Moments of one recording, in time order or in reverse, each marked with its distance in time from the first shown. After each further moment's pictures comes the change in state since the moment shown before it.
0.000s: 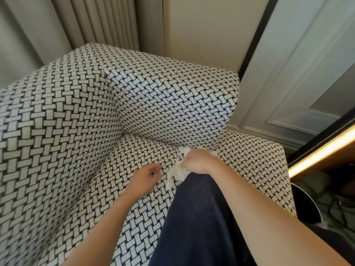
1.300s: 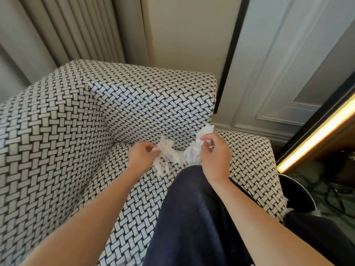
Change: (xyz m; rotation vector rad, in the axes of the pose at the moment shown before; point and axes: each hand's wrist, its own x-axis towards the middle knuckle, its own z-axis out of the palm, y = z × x) left_hand 0.026 0.073 -0.008 0.018 0.266 0.081; right_hand -0.040 0.048 0.009 0.653 1.141 -0.238
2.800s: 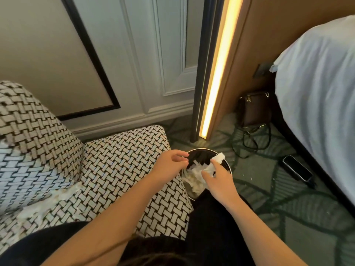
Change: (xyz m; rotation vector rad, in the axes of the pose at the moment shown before) left_hand -0.056 0.196 0.313 -0.032 -0.892 0.139; right_hand 0.004 0.246 -0.227 -0.209 -0.112 0.771
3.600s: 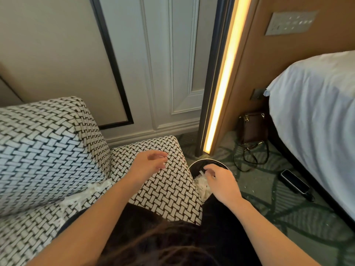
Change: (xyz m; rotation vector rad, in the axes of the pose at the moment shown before) left_hand -0.090 -0.004 -0.087 -0.122 0.169 0.069; right_hand -0.060 -0.049 -0.006 -0.280 0.123 -0.234
